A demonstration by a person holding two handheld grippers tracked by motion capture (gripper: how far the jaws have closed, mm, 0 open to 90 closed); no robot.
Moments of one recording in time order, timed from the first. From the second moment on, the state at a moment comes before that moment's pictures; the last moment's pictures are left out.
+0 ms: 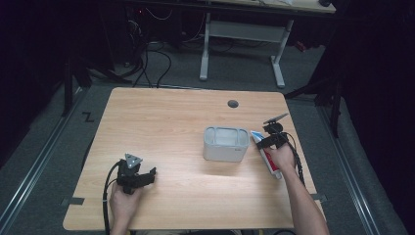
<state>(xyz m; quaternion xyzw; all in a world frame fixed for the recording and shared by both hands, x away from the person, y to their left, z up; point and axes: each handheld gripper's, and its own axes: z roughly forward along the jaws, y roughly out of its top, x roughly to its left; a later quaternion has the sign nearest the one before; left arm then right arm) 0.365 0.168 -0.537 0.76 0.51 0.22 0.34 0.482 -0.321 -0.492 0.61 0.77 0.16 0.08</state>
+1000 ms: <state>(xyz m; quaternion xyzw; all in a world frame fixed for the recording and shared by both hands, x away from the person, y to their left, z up) 0.366 0.167 -0.537 0.76 0.51 0.22 0.34 0.457 -0.330 -0.470 0.57 0.77 0.25 0.09</state>
